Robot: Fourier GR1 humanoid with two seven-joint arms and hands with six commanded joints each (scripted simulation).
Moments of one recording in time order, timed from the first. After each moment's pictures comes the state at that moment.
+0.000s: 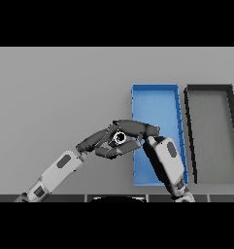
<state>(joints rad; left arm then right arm) -0.39 0.30 -0.65 -1.50 0.16 -0.18 -0.10 -0.52 0.02 0.23 -1.70 -0.40 0.84 0.30</state>
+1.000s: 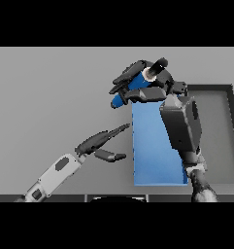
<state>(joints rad) -0.36 0.32 -0.66 -1.54 0.18 -0.17 0.03 -1.02 -0.20 0.00 -1.48 -0.94 0.49 0.42</state>
